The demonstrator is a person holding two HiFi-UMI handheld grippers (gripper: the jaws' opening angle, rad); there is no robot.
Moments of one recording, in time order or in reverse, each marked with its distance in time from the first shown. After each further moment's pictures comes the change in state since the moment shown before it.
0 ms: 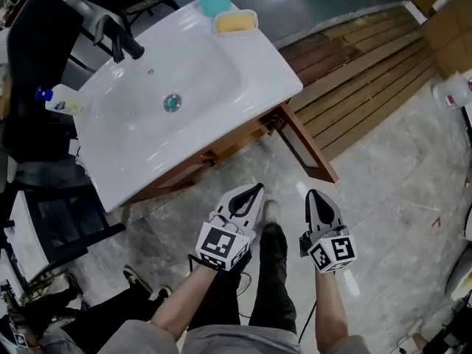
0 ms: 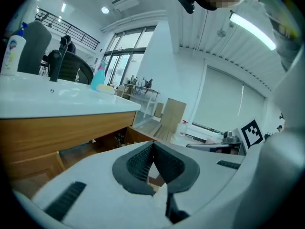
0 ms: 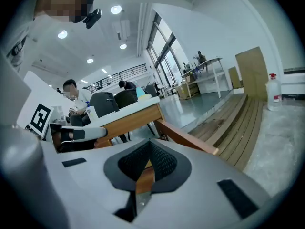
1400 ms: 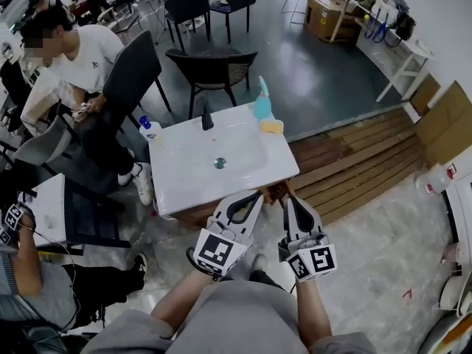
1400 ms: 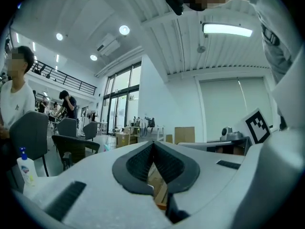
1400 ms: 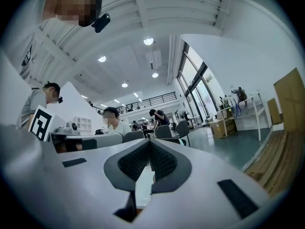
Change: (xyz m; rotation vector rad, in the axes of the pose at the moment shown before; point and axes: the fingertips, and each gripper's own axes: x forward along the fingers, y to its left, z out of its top) left arm -0.141 -0.065 0.327 0.258 -0.337 0.144; right arm -0.054 0.218 0.312 -0.189 -0.333 0.328
